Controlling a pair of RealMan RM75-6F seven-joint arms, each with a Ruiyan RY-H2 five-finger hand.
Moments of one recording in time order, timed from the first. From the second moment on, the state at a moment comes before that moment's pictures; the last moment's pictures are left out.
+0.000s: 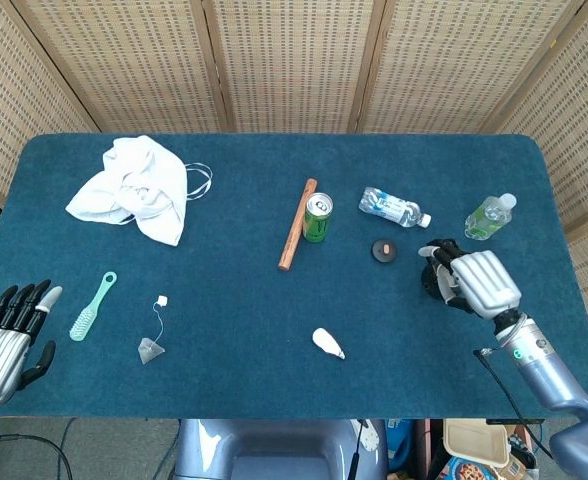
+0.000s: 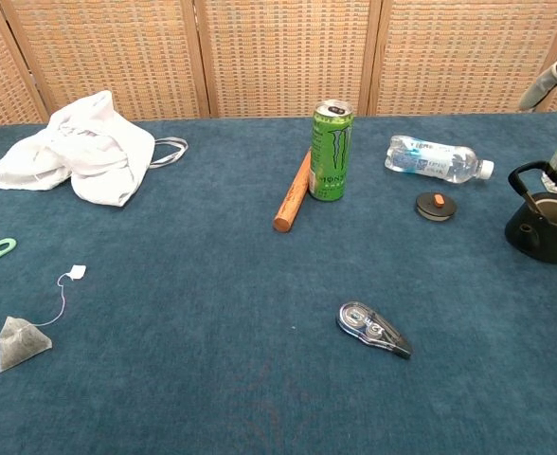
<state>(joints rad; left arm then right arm) -0.09 -1.06 0.02 -1.70 1.64 1.49 0.14 0.49 -1.07 0.21 -1.63 -1.45 0.99 0.04</state>
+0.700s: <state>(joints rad) -0.10 -1.05 0.02 -1.73 1.62 1.47 0.17 0.71 -1.09 0.19 -1.46 -1.42 0.71 0.07</state>
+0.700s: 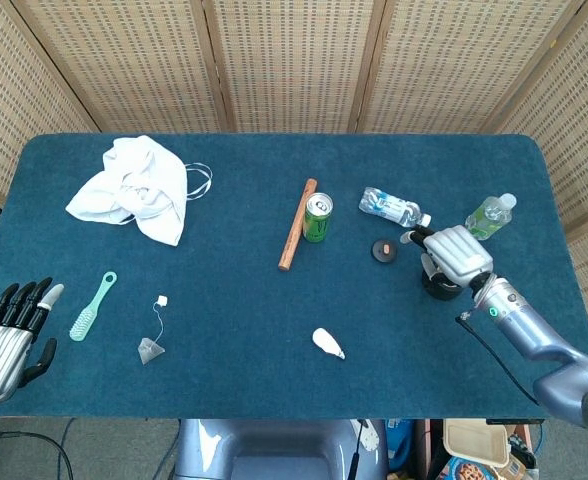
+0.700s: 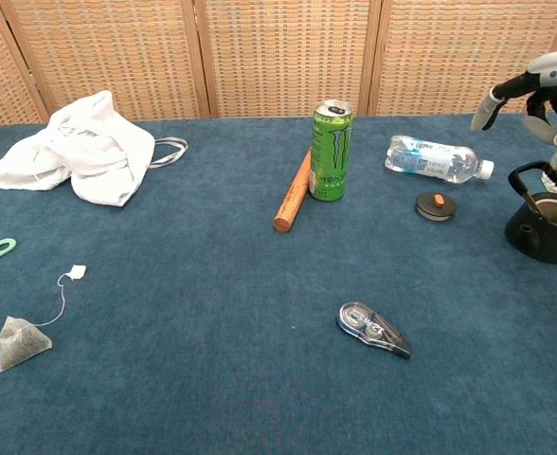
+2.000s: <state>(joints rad) -0.10 -1.06 0.03 -1.71 1.60 1.45 0.16 0.83 -1.24 0.10 -1.22 -1.23 0.54 -0.16</state>
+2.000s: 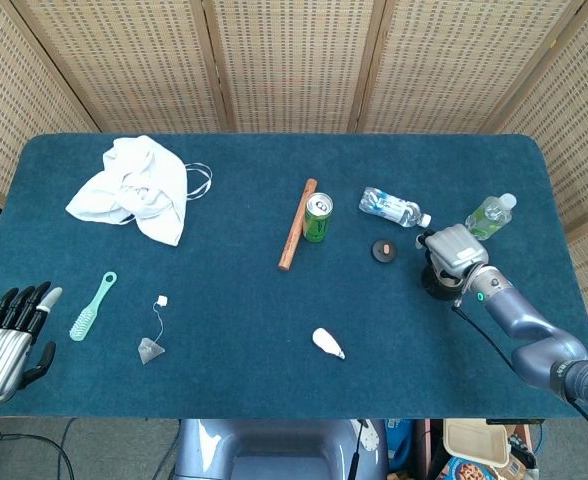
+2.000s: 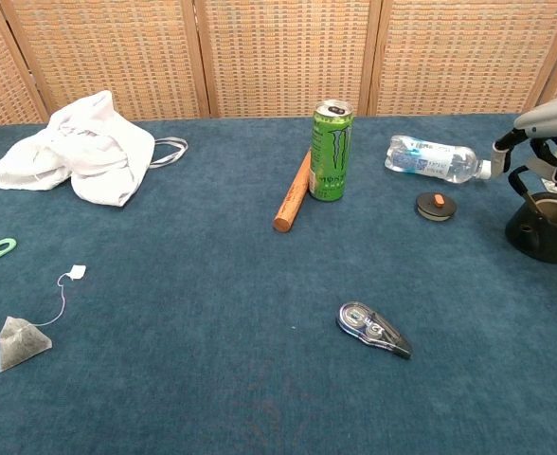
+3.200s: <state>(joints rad) -0.11 -1.06 0.02 -1.71 1.61 1.45 0.14 0.81 -1.14 0.06 -1.33 -1.18 0.61 -0.23</state>
